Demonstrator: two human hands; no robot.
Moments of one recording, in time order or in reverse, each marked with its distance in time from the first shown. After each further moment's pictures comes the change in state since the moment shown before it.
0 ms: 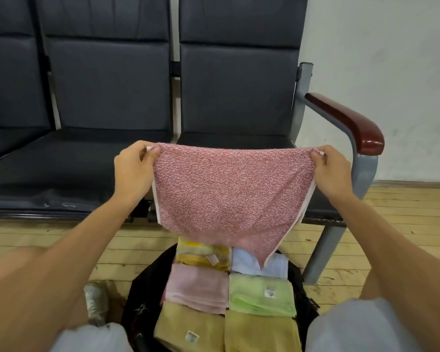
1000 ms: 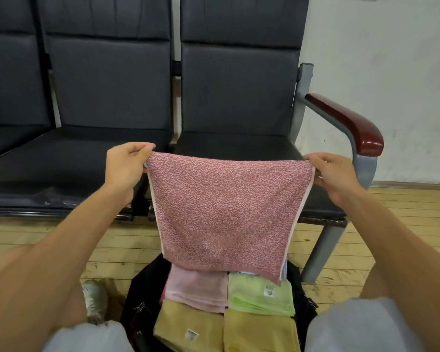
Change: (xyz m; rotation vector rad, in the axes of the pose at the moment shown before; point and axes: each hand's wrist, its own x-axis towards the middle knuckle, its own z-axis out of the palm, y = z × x) left_hand 0.009 -0.003 -0.011 -0.298 -0.032 -0.308; right_hand 0.002 -0.002 -0.006 0.468 -0.154 0.310
